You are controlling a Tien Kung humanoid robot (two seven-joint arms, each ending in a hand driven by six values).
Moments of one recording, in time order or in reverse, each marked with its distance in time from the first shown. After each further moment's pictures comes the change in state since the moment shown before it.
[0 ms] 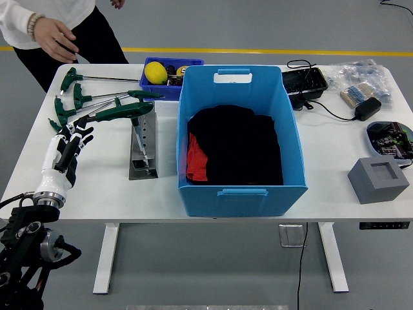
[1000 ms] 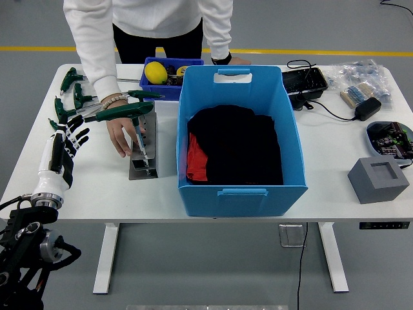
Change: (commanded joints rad) left arm 0.003 0.004 0.008 0.005 -0.024 0.023 -0.011; right arm -0.007 0.001 -0.011 0.002 0.002 0.000 0.000
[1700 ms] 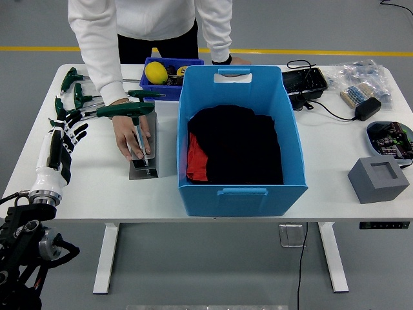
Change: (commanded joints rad) left arm -0.008 0.013 -0.006 -0.044 0.072 0.024 -0.023; right arm 0.007 0.000 0.013 -0.001 -0.002 0.000 0.000
